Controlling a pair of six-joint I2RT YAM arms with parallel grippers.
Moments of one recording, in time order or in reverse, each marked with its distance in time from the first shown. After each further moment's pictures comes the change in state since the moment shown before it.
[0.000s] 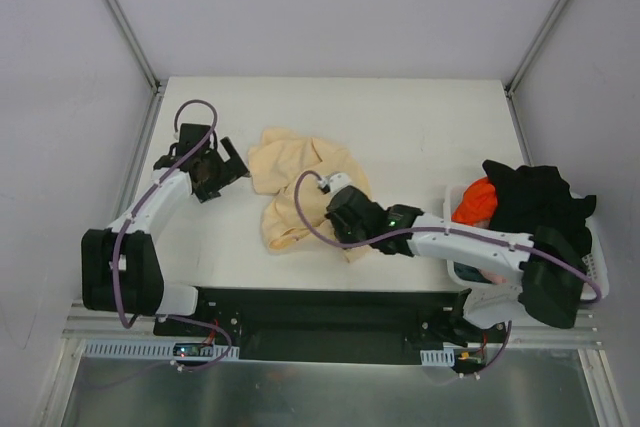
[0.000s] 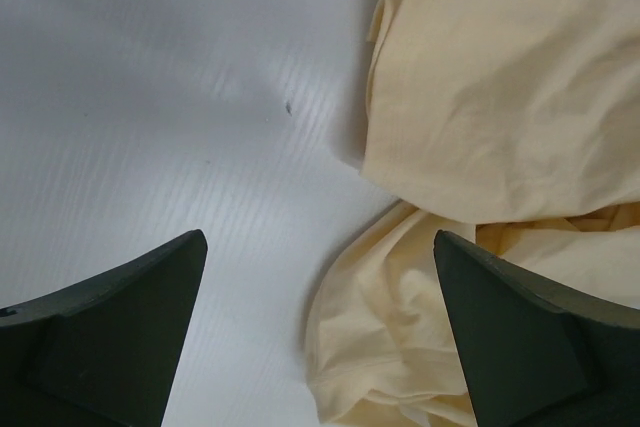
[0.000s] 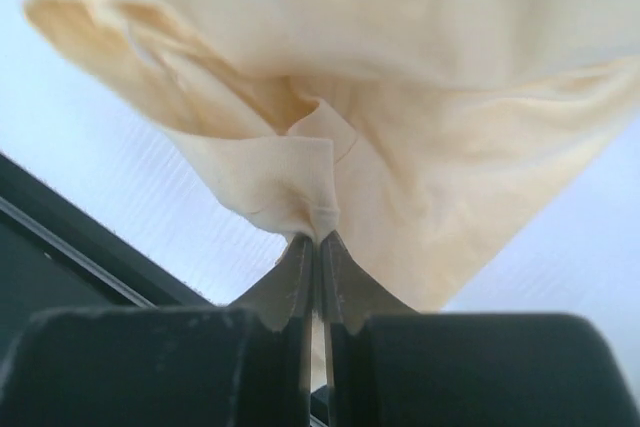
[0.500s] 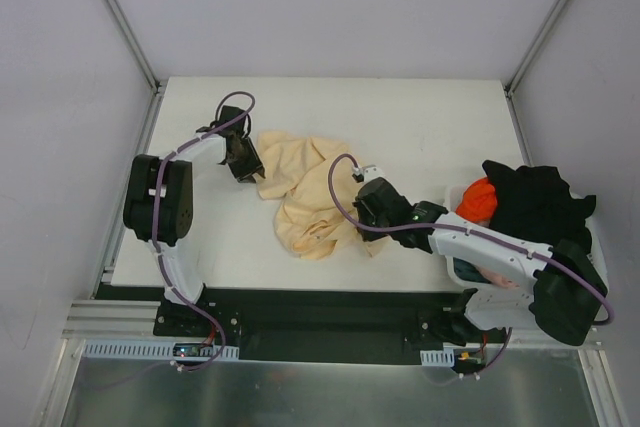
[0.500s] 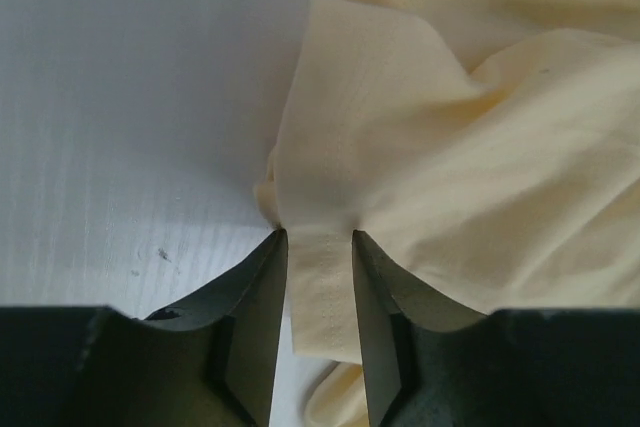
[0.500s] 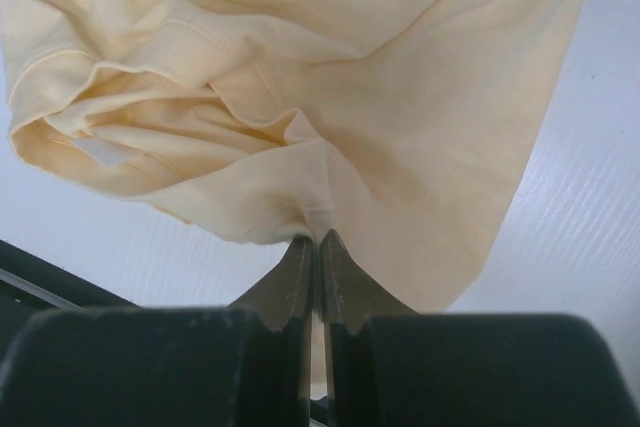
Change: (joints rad) left arm -0.098 0.521 0.328 0.008 0.057 0.000; right arm -0.228 -0.189 -0.144 -0.004 -0.040 0.101
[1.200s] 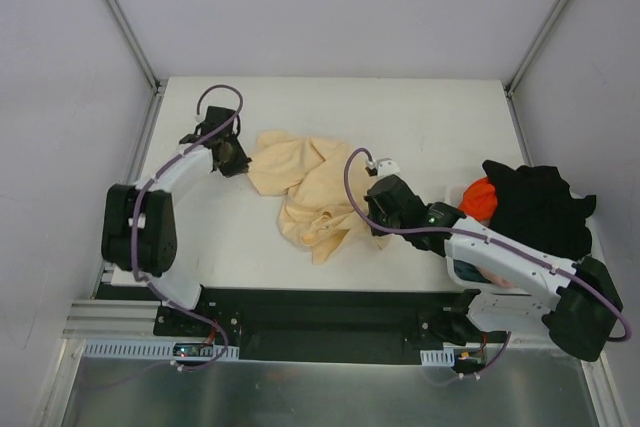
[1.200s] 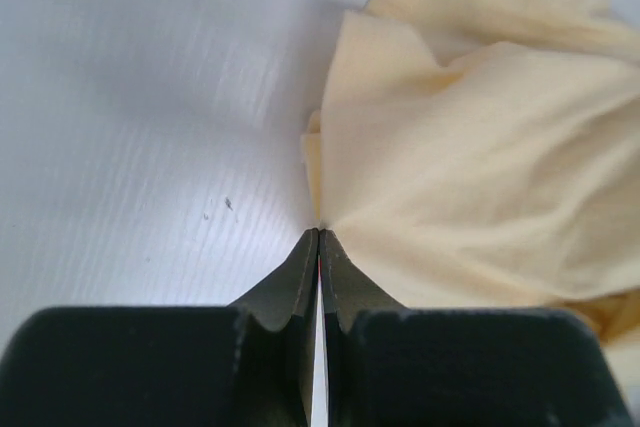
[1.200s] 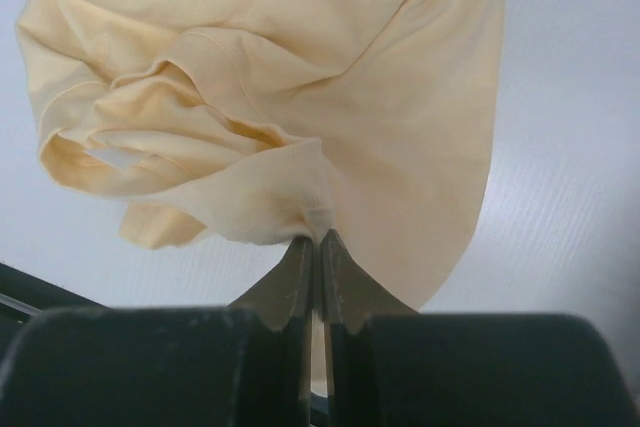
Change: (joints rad) left arm -0.002 -0.139 -0.082 0.036 -0.137 -0.002; right arm -0.019 -0.091 0.002 -0.043 0.066 0.006
